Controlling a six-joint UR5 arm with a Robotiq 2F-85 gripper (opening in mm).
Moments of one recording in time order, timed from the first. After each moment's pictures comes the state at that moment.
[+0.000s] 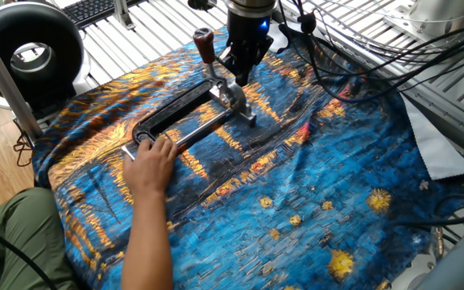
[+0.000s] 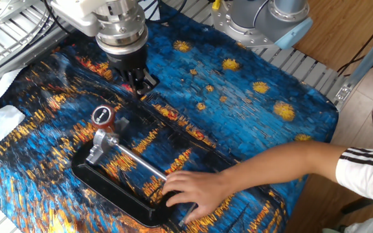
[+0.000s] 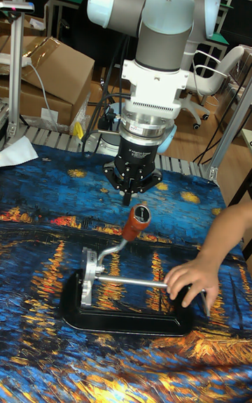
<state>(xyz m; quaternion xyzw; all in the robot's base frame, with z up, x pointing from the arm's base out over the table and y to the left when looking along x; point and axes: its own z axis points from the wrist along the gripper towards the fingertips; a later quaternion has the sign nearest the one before) 0.542 0.017 0.181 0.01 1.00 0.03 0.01</state>
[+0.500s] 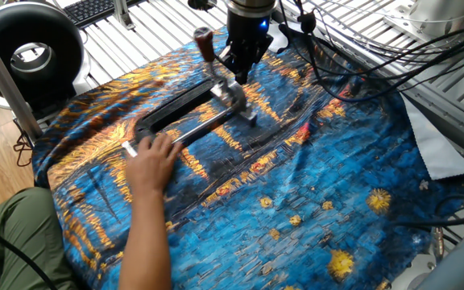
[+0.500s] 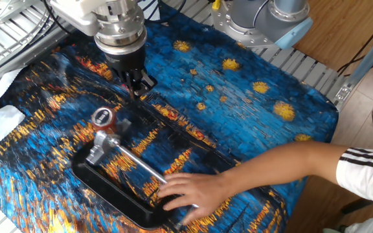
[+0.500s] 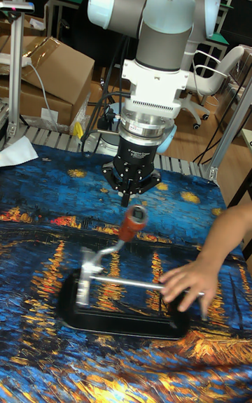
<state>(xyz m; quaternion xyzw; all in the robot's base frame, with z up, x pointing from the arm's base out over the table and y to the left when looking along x) 0.545 0.013 0.181 0.01 1.00 0.03 0.02</state>
